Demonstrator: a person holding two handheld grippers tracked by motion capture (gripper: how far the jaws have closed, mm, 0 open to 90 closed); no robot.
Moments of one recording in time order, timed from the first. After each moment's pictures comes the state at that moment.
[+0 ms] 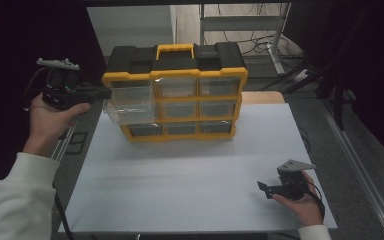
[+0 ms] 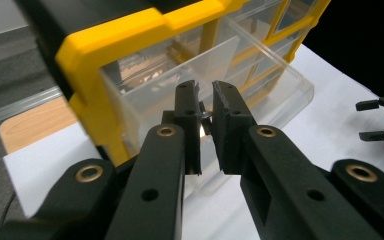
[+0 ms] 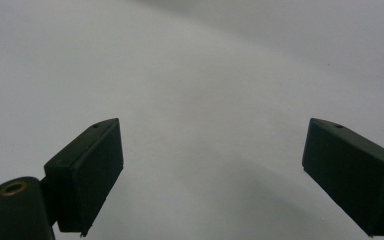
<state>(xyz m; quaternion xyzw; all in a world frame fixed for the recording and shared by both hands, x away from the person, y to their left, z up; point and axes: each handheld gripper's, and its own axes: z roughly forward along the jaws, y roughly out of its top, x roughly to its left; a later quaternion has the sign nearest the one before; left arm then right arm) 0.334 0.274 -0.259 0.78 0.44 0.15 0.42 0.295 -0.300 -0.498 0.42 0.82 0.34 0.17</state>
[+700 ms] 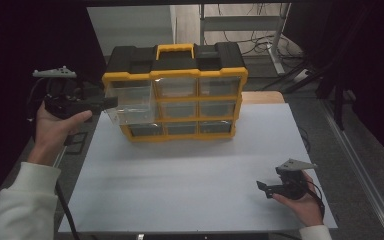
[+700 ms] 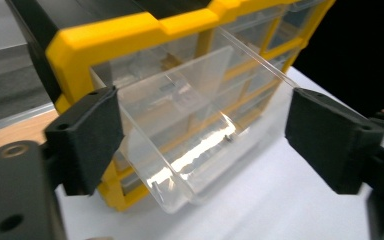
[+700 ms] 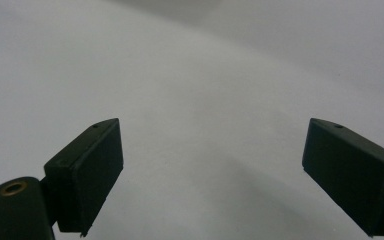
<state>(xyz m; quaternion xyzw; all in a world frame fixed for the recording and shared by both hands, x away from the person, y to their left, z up) 0.316 0.283 -0.278 0.75 0.43 0.16 0.47 0.295 -0.300 -0.495 0.41 0.82 0.36 0.16</state>
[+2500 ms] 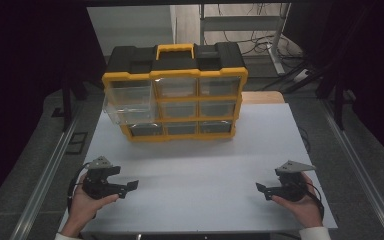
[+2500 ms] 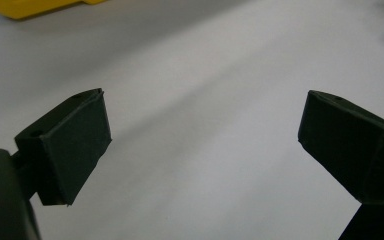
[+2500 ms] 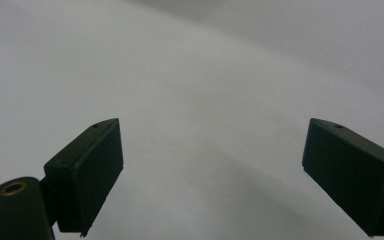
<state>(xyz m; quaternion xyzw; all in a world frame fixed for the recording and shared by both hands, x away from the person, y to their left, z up) 0.247 0.246 -0.482 0.79 0.46 0.07 0.40 0.290 -0.297 -0.494 0.41 0.82 0.36 0.16</state>
